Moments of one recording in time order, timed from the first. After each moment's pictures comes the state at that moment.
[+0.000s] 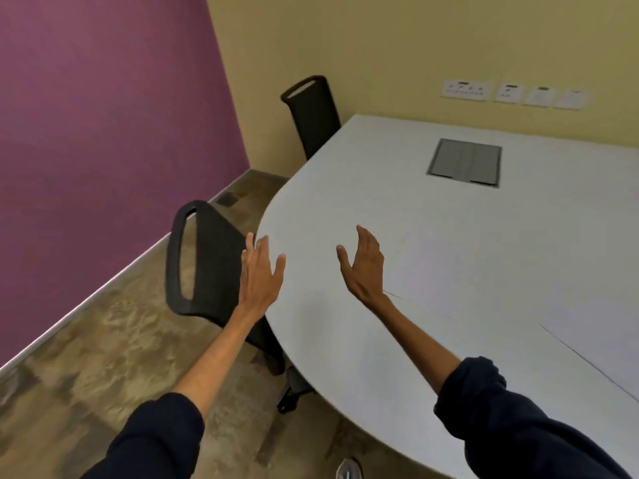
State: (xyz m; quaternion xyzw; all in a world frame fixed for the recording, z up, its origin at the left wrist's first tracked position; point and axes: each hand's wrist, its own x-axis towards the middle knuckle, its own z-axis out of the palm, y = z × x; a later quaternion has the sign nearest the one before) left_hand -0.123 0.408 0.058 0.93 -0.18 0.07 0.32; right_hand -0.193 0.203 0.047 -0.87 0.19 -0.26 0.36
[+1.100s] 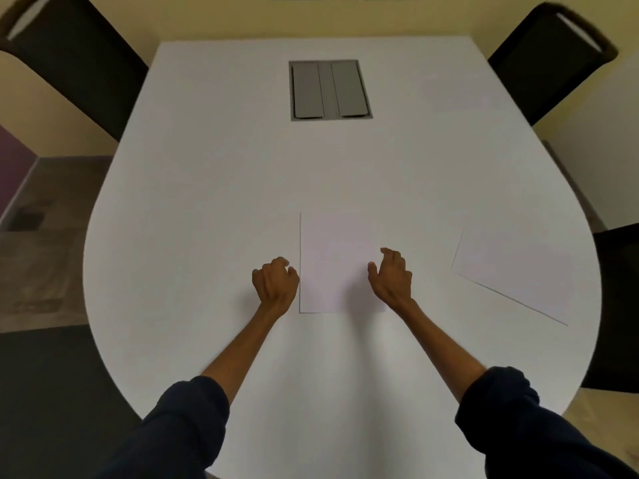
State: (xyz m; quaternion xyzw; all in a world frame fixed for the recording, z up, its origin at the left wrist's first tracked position) left_hand -0.026 0.091 -0.071 0.92 -0.31 -0.15 0.20; right_hand -0.215 -0.047 -0.072 -0.78 0.56 -0.06 0.27
